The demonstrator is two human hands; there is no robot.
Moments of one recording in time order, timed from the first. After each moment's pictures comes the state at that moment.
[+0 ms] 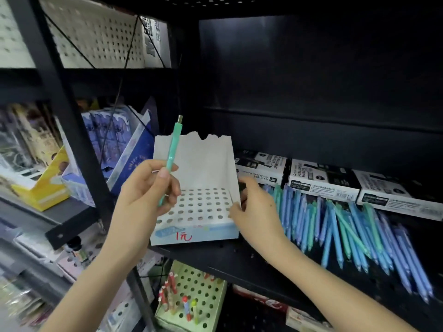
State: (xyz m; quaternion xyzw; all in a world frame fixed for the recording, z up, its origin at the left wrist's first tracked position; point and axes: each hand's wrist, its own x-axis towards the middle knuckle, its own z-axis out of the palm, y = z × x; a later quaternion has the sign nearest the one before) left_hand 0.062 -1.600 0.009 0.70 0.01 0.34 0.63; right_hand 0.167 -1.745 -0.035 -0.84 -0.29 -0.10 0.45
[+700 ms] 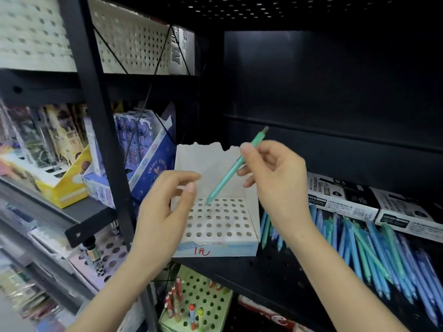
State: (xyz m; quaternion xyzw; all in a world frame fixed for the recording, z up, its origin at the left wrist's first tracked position) left_hand 0.066 -1.584 -0.010 0.79 0.00 0.42 0.44; right_hand 0.147 -1.728 0.045 -0.65 -0.32 -0.12 0.68
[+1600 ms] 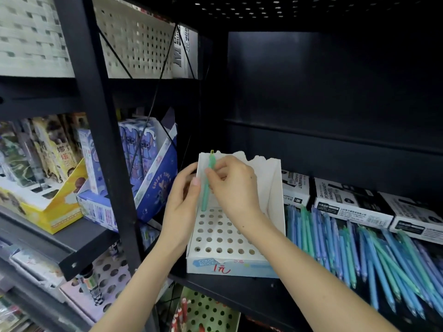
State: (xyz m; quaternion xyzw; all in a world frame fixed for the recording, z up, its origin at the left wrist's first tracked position) left_hand 0.131 -1.549 -0.025 0.69 0.01 0.37 0.62; right_hand 0.189 -1.634 0.015 -0.81 -0.29 -0.16 0.48
